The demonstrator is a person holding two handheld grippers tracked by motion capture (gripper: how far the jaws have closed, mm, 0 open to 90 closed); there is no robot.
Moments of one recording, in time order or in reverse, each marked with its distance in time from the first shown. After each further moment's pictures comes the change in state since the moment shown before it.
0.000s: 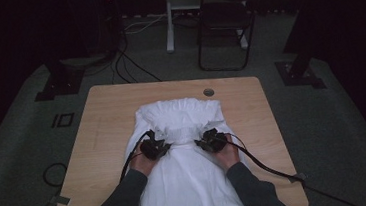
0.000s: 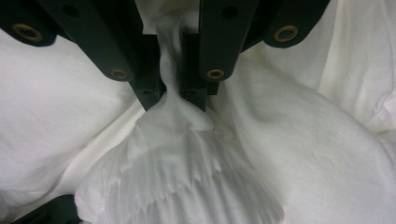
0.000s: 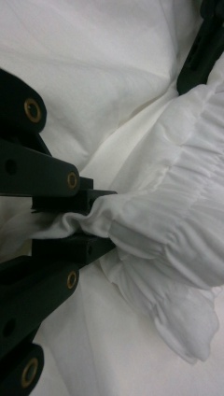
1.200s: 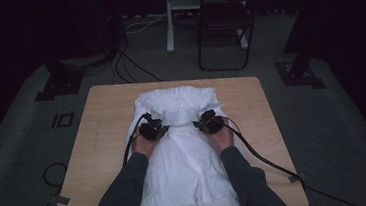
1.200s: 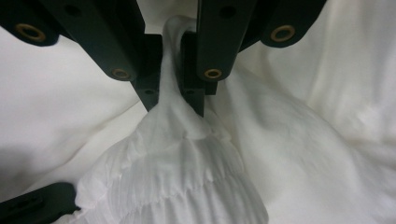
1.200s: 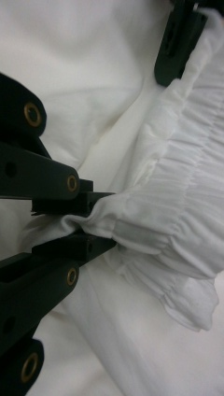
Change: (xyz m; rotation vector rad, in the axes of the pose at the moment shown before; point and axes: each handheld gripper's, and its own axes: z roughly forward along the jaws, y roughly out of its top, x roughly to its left) left arm 0.038 0.039 -0.003 -0.082 0.030 -0.124; right arm -0.035 0.043 0.009 -0.089 -0.048 0.081
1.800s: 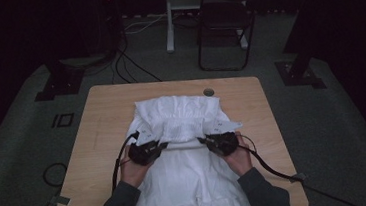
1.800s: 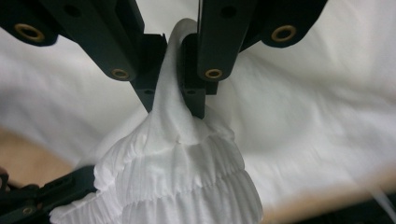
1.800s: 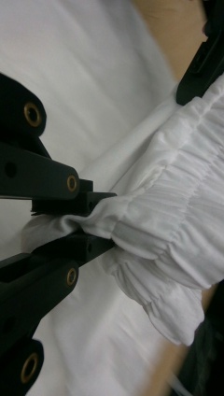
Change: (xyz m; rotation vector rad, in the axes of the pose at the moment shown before) left arm -0.059 -0.042 -0.088 -0.100 -0.109 0.040; right arm 0.059 -0.030 -0.097 -0.116 0.092 -0.194
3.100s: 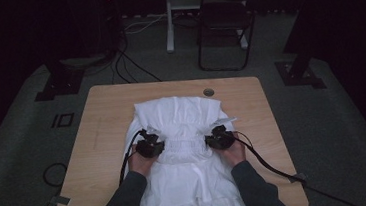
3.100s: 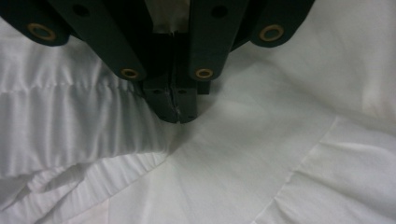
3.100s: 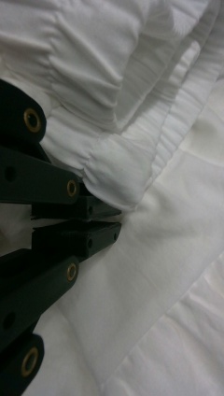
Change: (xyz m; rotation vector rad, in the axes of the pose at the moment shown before) left arm 0.041 -0.015 0.066 0.177 0.040 -0.166; right arm -0.050 -0.041 0.059 0.148 0.029 0.257
